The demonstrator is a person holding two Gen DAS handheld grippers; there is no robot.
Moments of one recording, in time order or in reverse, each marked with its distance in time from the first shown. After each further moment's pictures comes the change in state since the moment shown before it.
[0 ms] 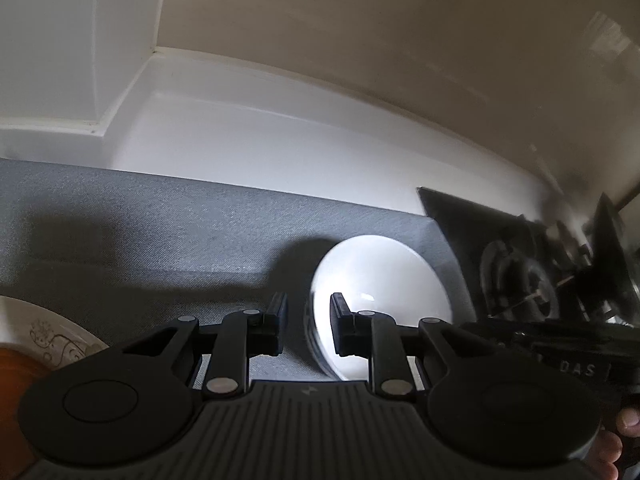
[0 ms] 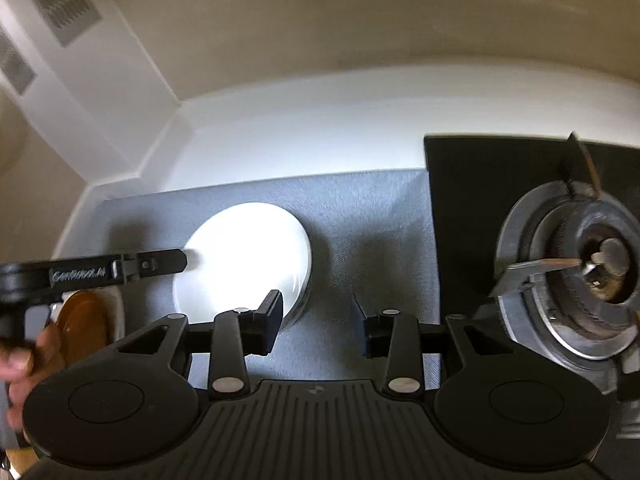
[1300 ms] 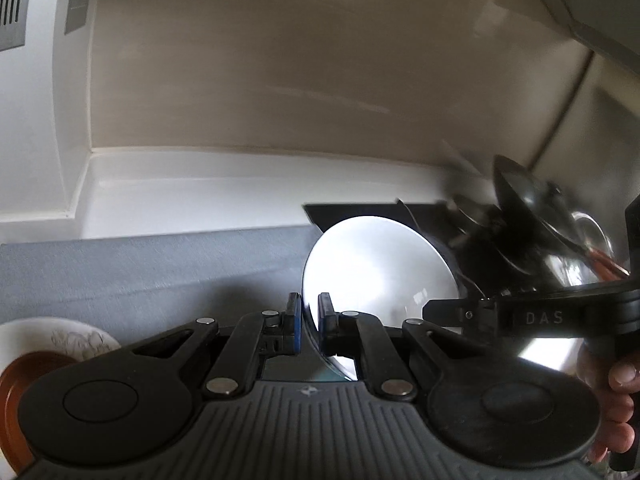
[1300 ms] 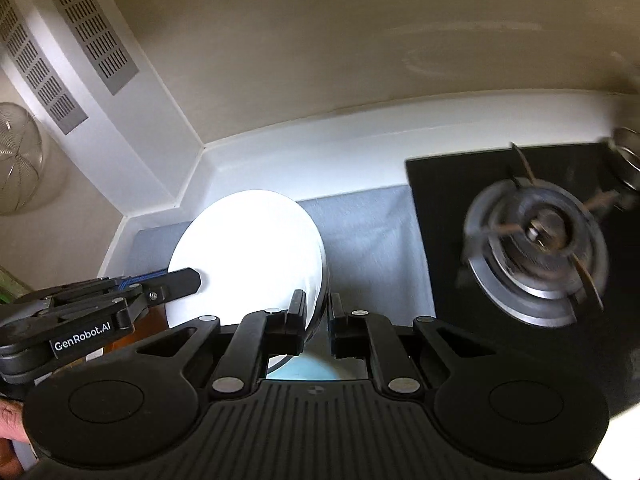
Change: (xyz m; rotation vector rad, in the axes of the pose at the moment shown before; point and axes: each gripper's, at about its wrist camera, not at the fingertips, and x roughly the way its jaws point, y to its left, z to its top) left arm -0.135 -0.052 -0.061 0.267 -0.144 -0.166; right arm -0.123 0.027 -0.061 0.091 -0.142 -0.024
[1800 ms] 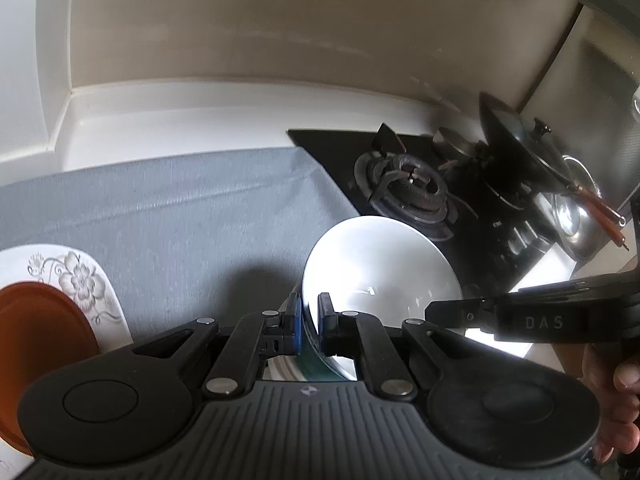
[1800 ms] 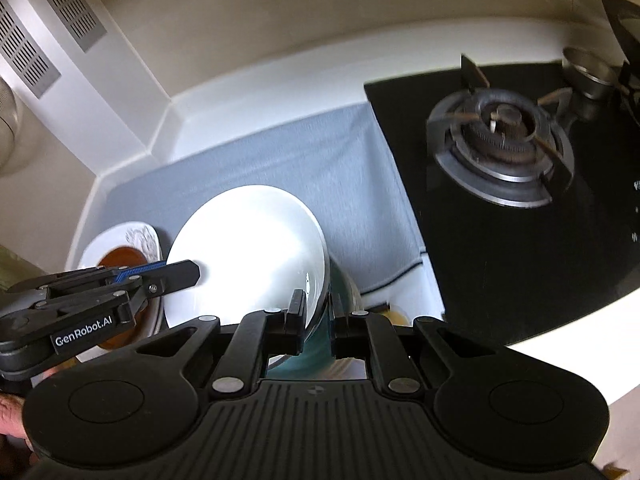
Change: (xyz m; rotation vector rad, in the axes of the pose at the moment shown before) left arm 0.015 0.006 -0.053 0.031 0.145 -0.041; right arm 0.006 0.006 -0.069 0.086 0.102 -0.091
